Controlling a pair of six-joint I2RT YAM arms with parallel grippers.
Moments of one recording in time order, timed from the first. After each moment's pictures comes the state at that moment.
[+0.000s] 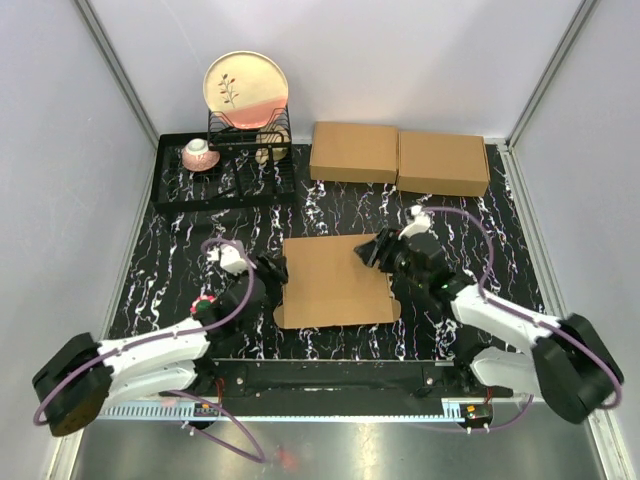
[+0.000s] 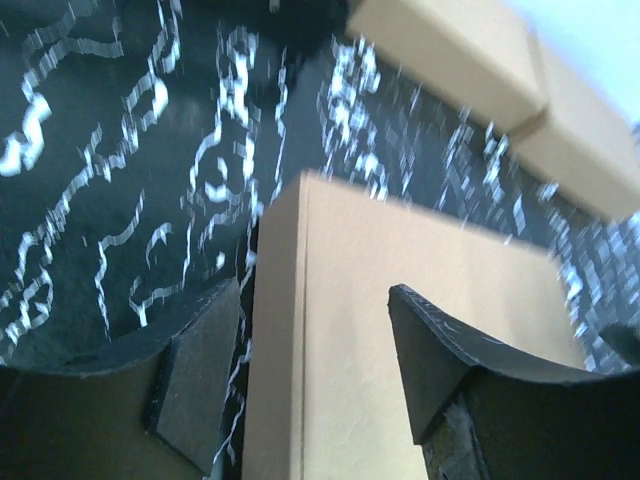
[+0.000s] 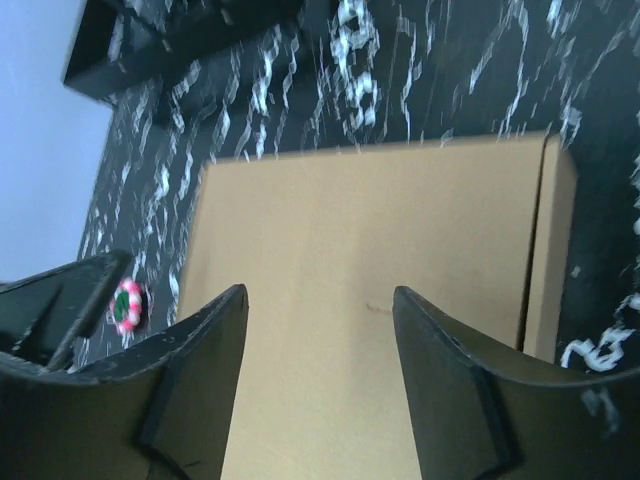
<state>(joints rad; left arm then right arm) -0.91 1.01 0.23 0.39 -0.75 -0.83 0.60 1.23 0.45 0.42 -0.05 0.77</state>
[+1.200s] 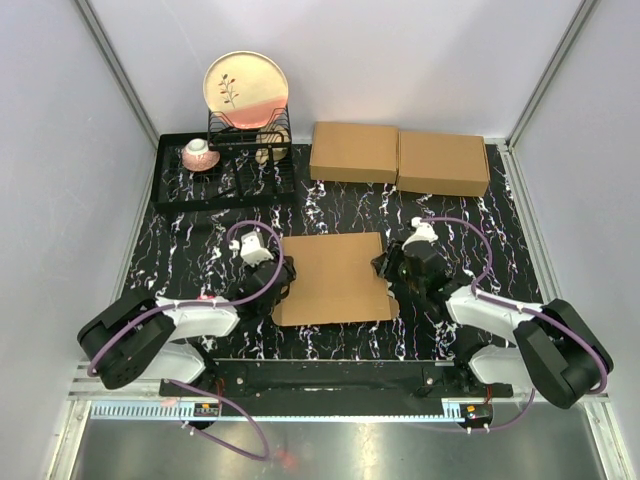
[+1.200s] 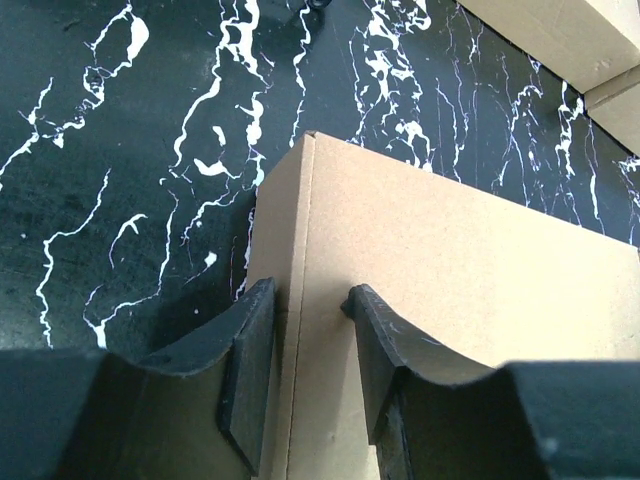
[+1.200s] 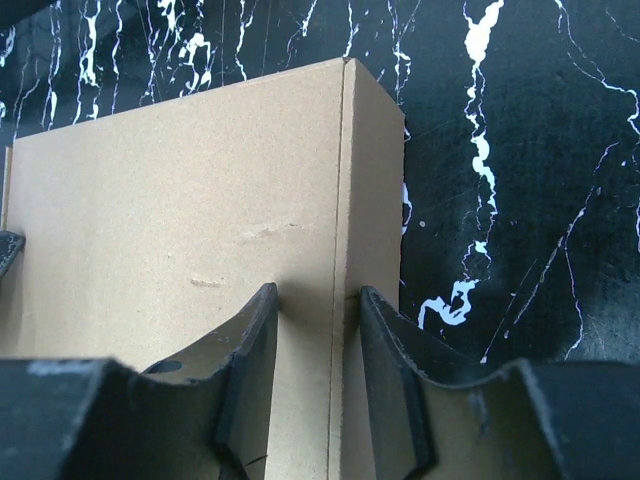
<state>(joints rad) -0.83 1.33 0.34 0.50 -0.68 -0.87 0.58 1.26 0.42 0.31 0.12 0.66</state>
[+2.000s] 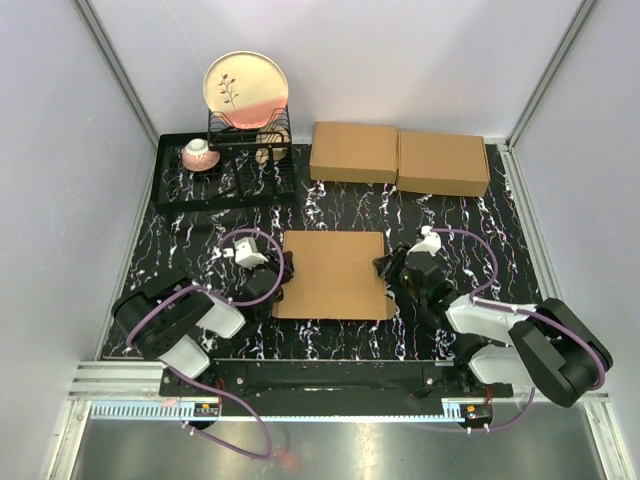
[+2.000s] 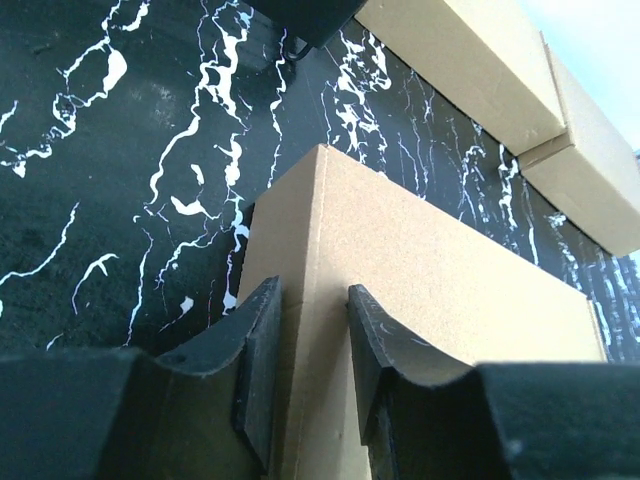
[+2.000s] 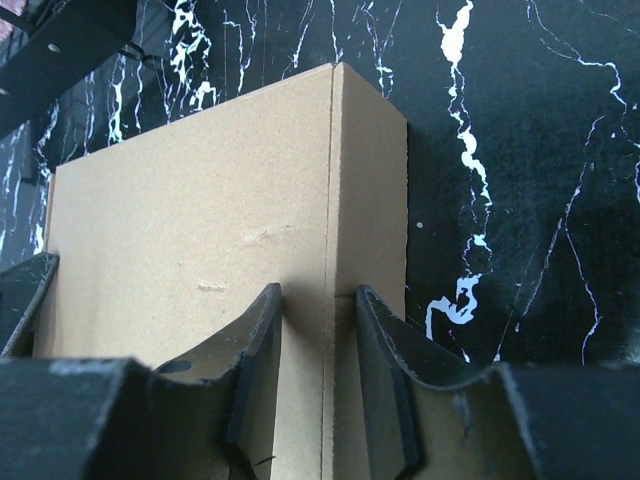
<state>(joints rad) -0.80 1.56 0.24 0.99 -0.66 -0.86 0.62 1.28 0.32 0.49 0.22 0.80</state>
